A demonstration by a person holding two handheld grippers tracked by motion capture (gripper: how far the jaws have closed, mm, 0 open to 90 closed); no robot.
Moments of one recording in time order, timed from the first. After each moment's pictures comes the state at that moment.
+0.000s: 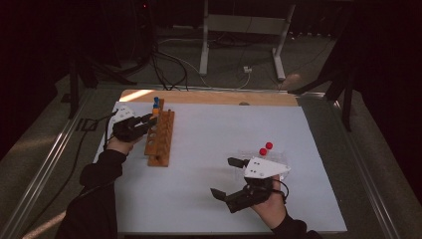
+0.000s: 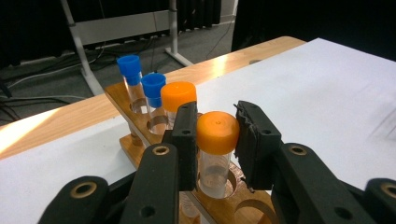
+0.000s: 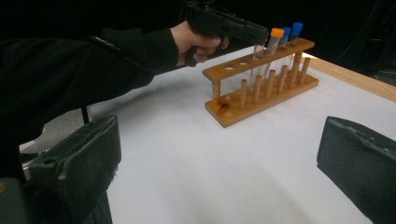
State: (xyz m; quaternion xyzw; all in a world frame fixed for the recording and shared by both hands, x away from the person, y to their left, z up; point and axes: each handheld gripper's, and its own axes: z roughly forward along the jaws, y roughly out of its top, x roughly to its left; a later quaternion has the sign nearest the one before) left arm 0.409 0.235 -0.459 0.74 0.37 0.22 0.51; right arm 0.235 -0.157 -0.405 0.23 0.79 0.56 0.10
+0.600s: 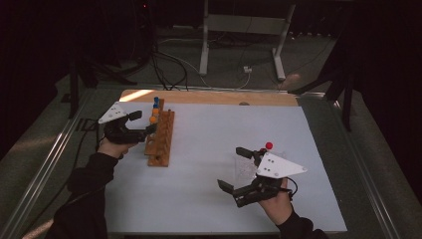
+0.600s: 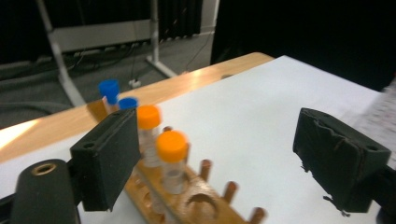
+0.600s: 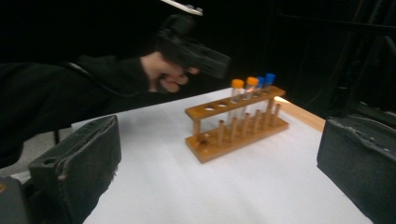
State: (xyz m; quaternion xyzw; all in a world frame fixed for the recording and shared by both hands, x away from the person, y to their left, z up) left arm 0.373 0.243 -0.423 0.74 0.34 0.19 0.55; right arm 0.236 -0.175 -0.381 0.21 0.75 0.60 0.17
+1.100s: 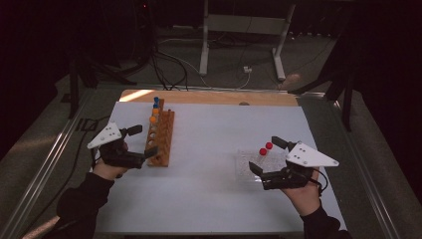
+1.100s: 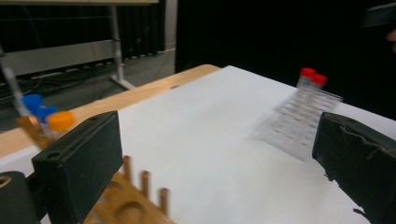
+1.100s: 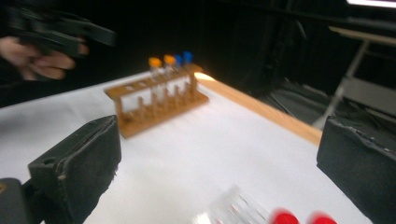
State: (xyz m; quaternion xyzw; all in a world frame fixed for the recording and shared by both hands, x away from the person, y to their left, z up) left arm 0.307 0.228 -0.418 0.74 0.28 0.17 0.59; right arm 0.251 -0.241 -0.378 0.29 0.75 0.54 0.25
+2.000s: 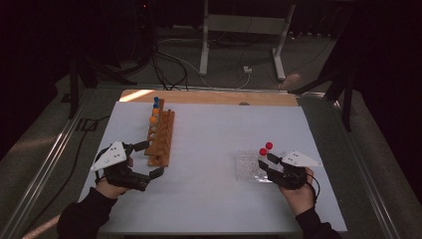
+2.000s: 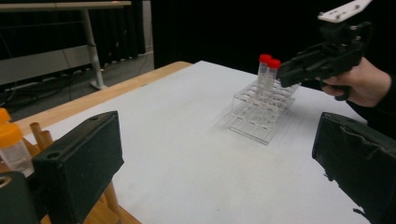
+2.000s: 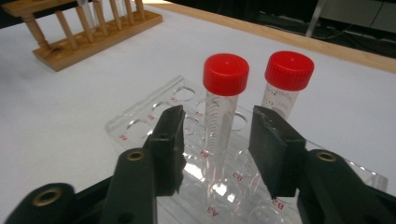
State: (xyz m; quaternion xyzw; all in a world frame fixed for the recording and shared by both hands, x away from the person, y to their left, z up) left arm 0.272 0.213 -0.427 0.75 0.24 0.16 0.59; right arm 0.282 -0.267 -0.467 0.40 0.76 0.46 0.23
